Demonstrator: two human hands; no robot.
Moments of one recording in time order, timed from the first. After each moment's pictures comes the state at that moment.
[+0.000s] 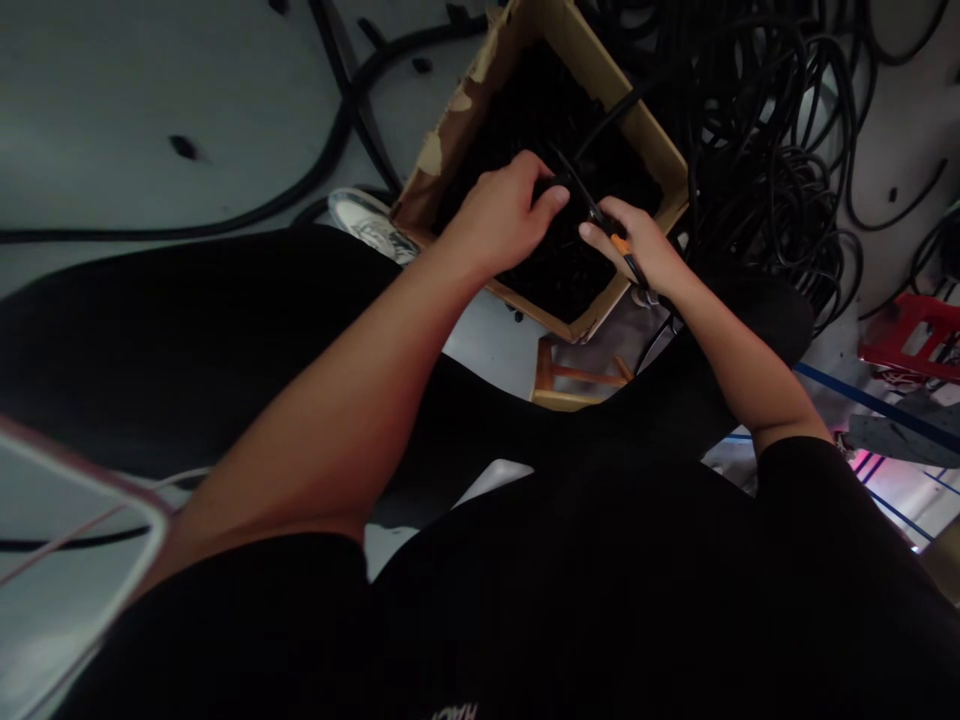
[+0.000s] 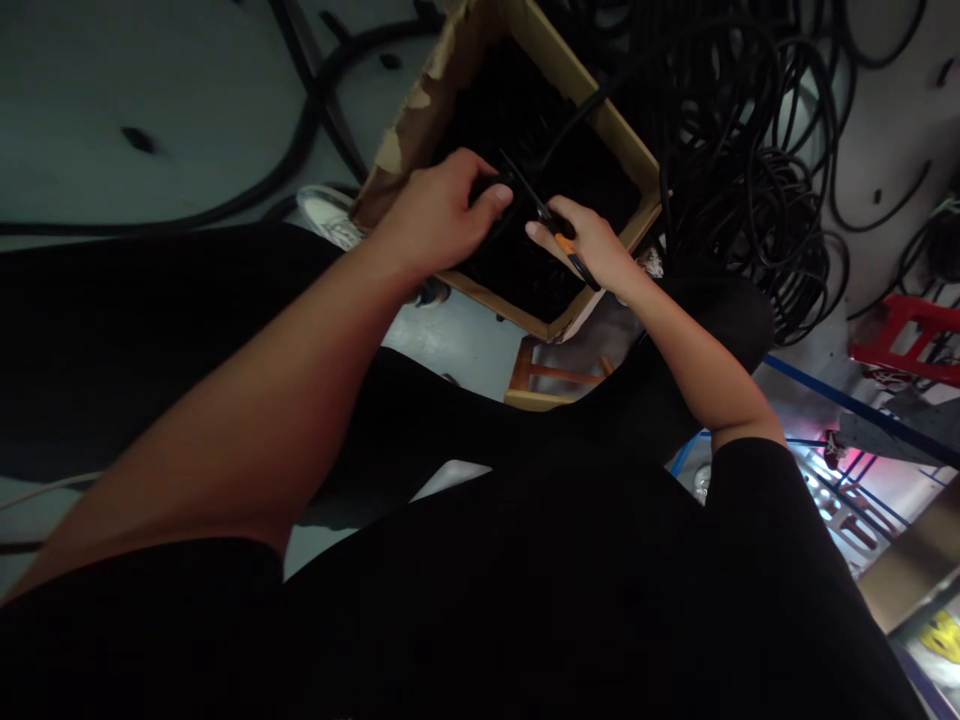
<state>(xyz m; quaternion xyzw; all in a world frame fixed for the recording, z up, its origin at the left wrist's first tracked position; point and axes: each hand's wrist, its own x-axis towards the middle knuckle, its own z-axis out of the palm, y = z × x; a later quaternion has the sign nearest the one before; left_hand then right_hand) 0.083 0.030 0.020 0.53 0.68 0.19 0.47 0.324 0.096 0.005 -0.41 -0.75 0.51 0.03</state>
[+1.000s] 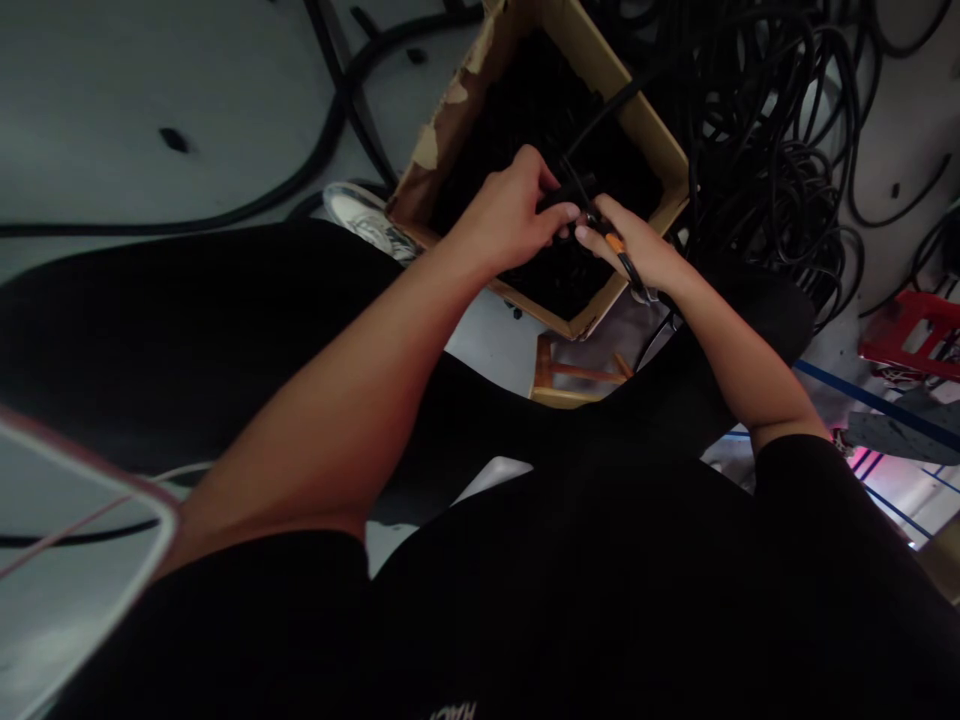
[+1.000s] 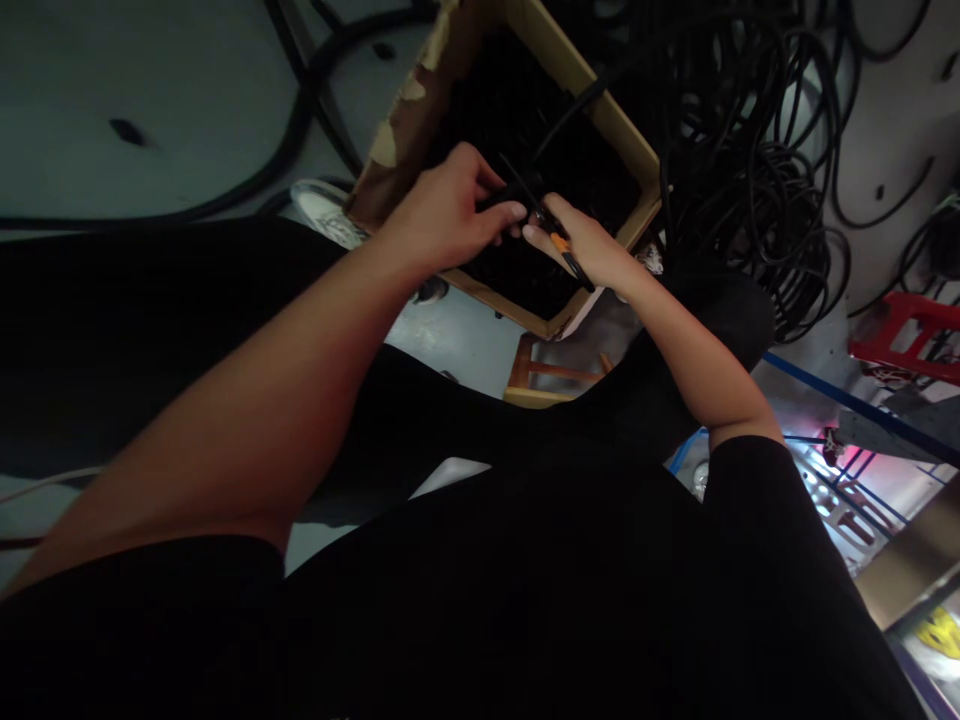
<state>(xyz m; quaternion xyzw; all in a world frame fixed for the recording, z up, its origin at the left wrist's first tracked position) 0.090 0.026 0.019 0.50 0.66 0.18 0.52 0.320 0.093 0.010 -0.39 -0.74 0.55 -0.01</state>
